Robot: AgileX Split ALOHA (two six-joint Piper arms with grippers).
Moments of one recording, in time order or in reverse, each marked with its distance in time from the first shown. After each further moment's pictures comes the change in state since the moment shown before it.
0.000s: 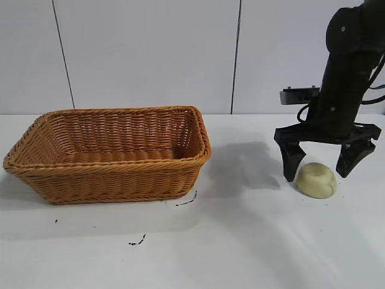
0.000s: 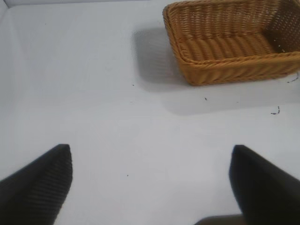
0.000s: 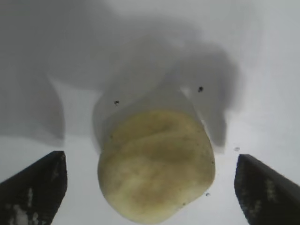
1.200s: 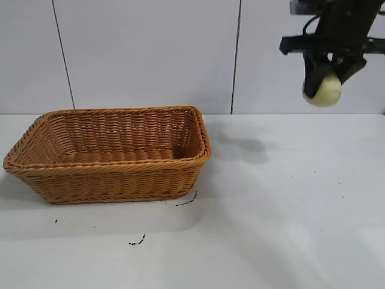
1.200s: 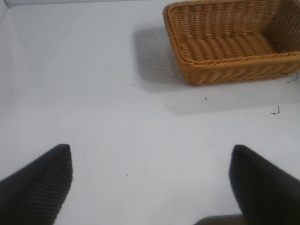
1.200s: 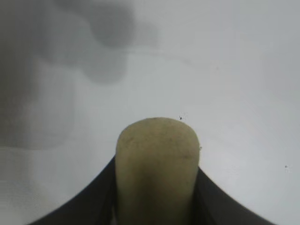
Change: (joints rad) left arm 0.000 0.000 0.000 0.000 0.000 0.000; right arm 0.013 -0.164 -0.356 0.019 0.300 0.000
